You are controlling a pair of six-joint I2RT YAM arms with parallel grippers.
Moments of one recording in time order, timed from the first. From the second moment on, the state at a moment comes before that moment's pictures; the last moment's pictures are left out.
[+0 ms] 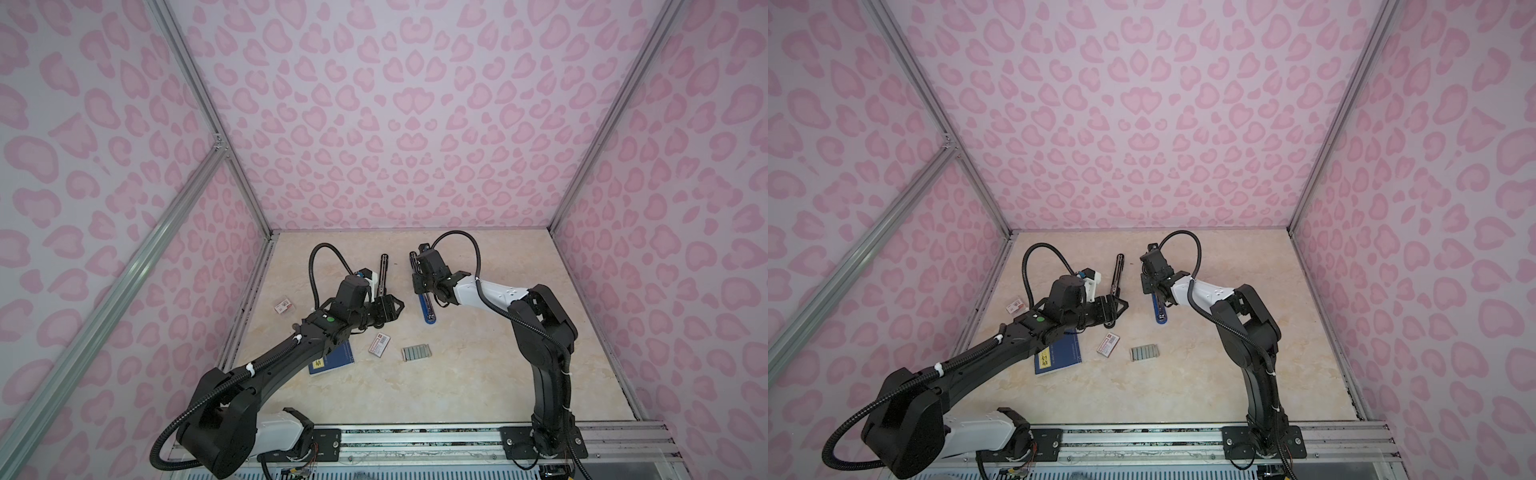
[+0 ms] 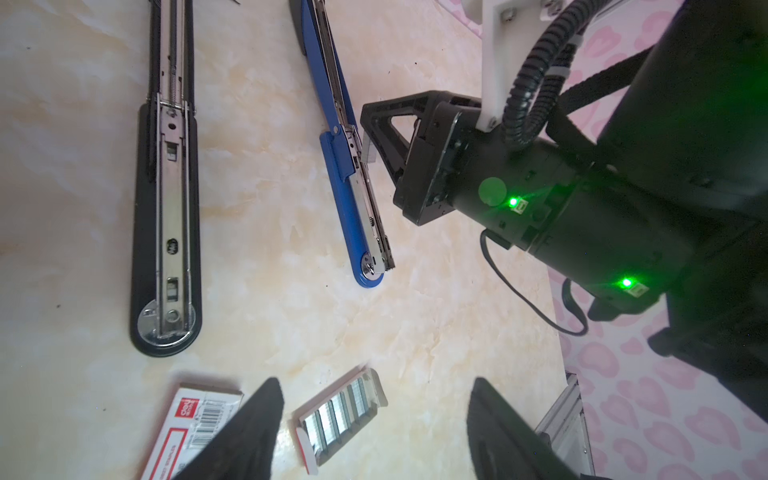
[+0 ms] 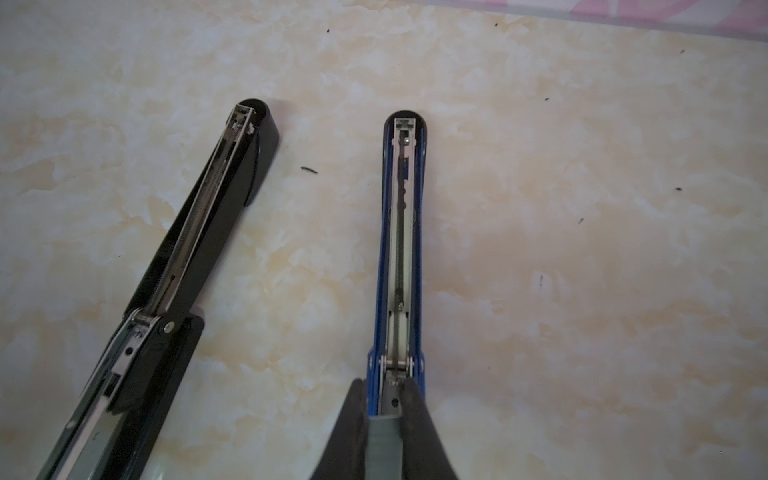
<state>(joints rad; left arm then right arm) -0.55 1.31 0.81 -0.16 0.27 -0.73 0.62 2.05 1.43 -0.17 0.24 0.32</state>
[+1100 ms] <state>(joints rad) -0.55 1.31 0.80 -0.16 0.28 -0.73 0.62 2.11 1.48 -0.19 0.30 0.30</state>
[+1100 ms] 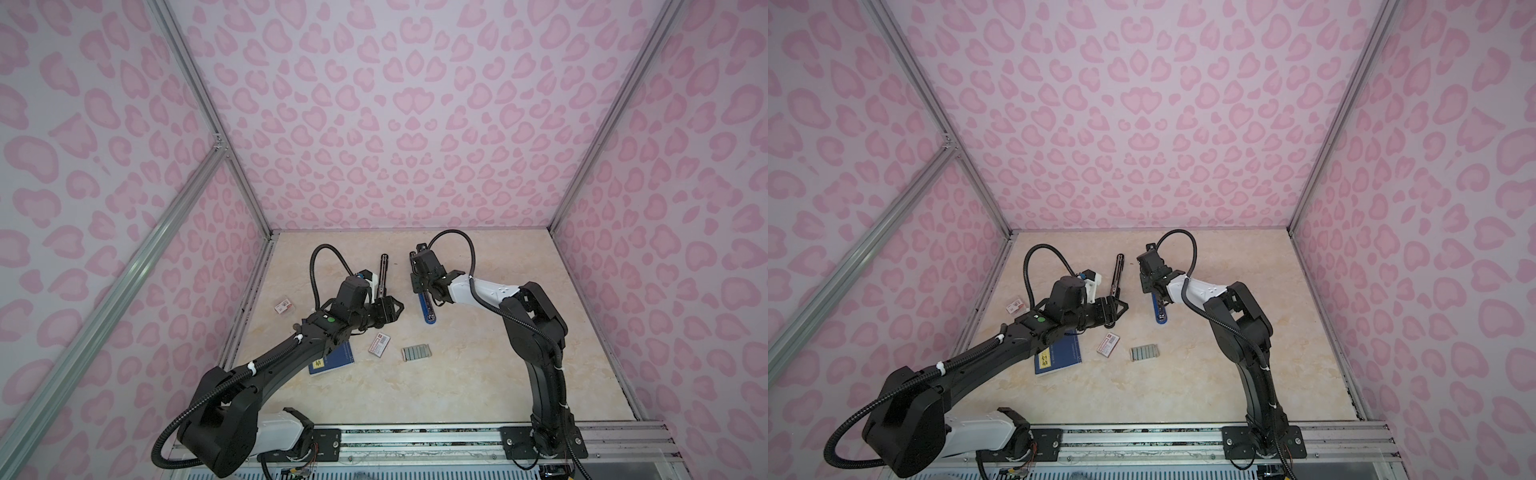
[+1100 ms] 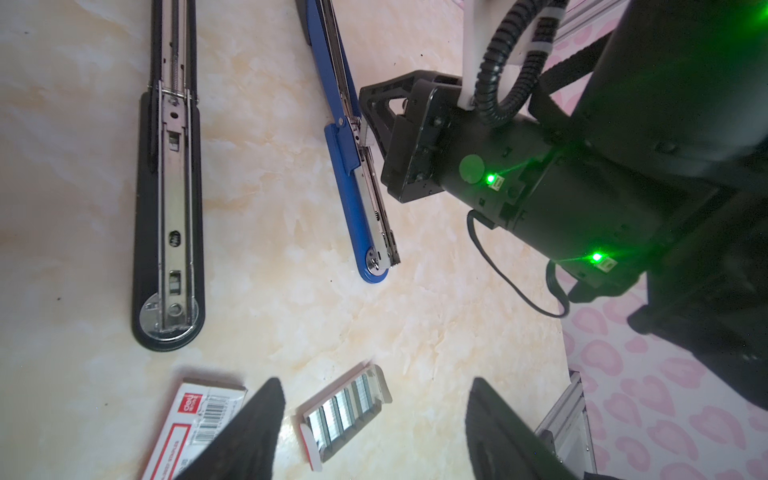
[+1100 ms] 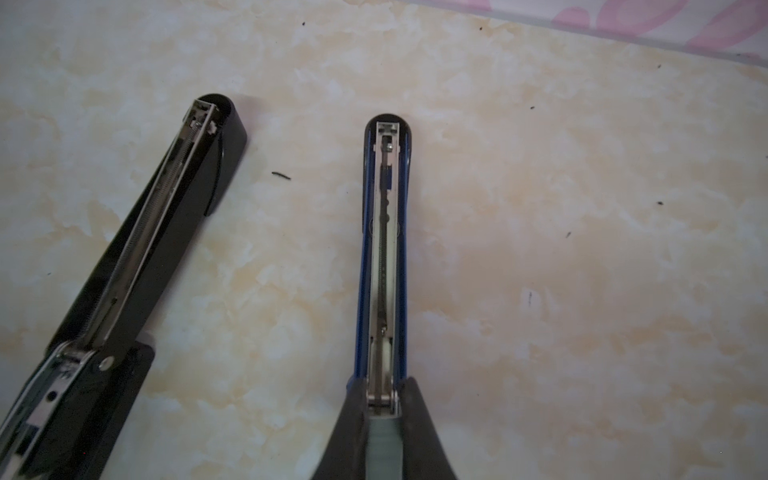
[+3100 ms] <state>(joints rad) -0.55 1.30 0.78 -0.16 0.28 -0.73 0.63 2.11 1.45 -0.17 0.33 0.30</state>
